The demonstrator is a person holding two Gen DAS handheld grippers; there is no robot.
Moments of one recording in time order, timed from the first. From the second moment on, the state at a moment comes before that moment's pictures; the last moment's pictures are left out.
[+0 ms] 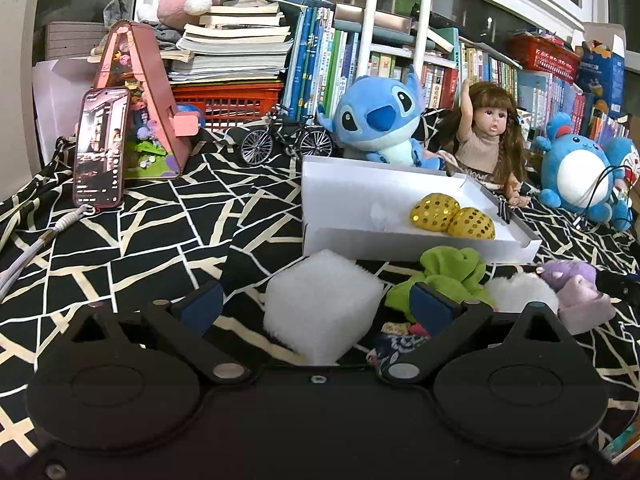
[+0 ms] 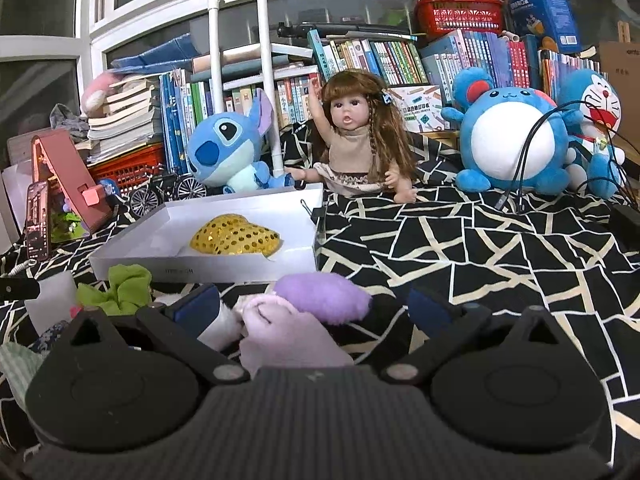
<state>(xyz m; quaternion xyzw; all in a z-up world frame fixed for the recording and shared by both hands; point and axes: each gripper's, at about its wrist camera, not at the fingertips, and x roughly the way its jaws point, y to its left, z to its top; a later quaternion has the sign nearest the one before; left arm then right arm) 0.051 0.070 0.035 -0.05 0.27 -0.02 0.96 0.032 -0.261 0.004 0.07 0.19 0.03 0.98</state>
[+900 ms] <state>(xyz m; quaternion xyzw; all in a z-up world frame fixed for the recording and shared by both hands) 0.065 0.068 0.012 -0.05 0.28 0.00 0.96 0.039 -0.236 -0.013 0.01 0.24 0.05 0.97</state>
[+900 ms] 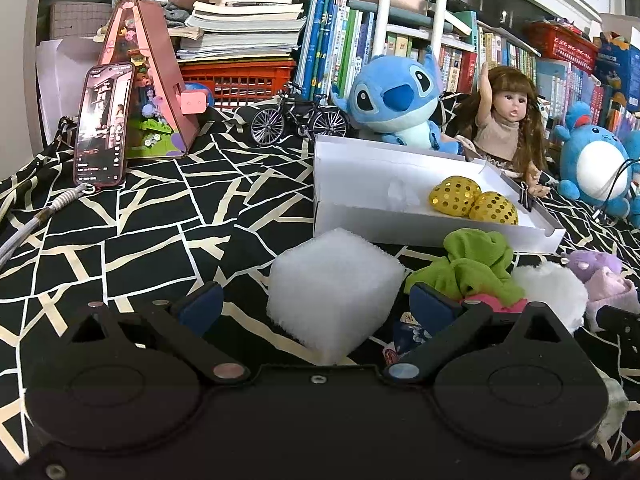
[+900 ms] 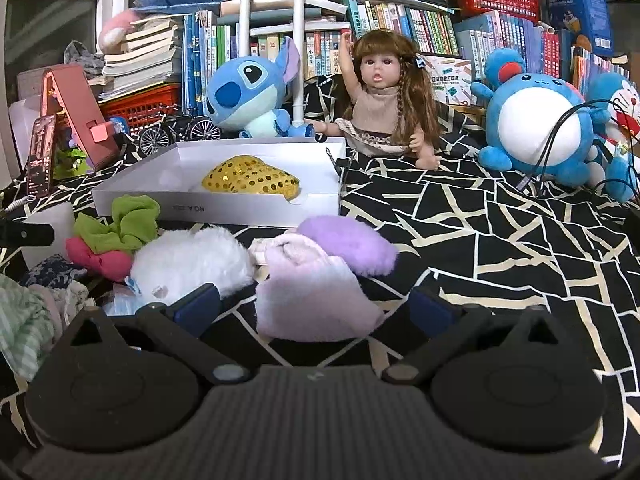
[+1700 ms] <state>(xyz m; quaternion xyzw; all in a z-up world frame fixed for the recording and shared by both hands) 0.088 0.061 -0.001 -0.07 0.30 -0.01 0.95 0.039 -0.233 -0.010 0.01 0.24 0.04 0.97</state>
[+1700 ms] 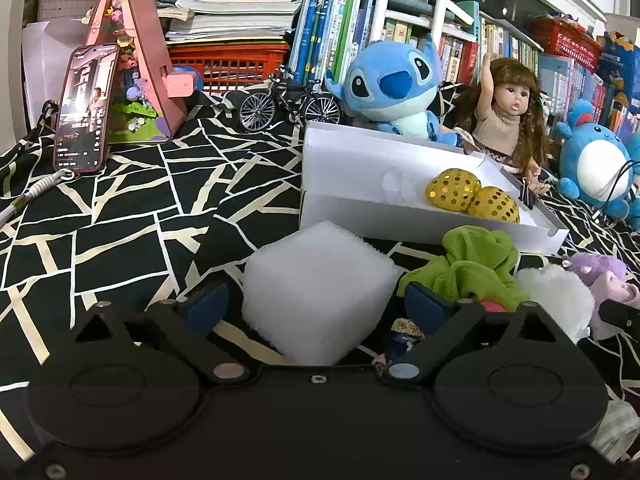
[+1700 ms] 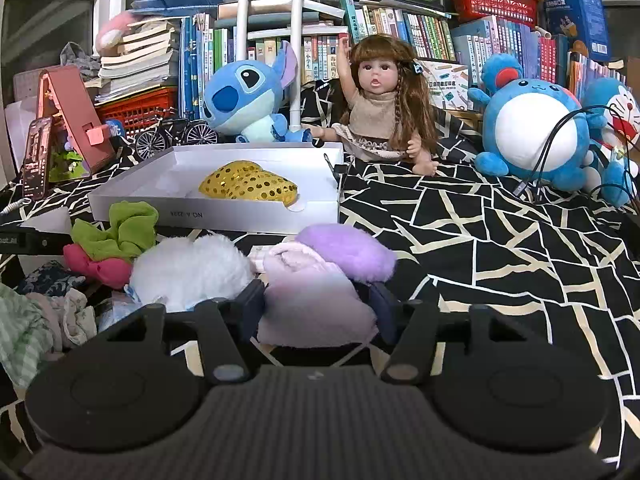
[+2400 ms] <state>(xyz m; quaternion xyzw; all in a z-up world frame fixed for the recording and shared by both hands) 0.082 0.060 0.037 -0.05 0.26 -0.01 0.97 0.024 -0.235 0.021 0.01 0.20 0.03 0.98</state>
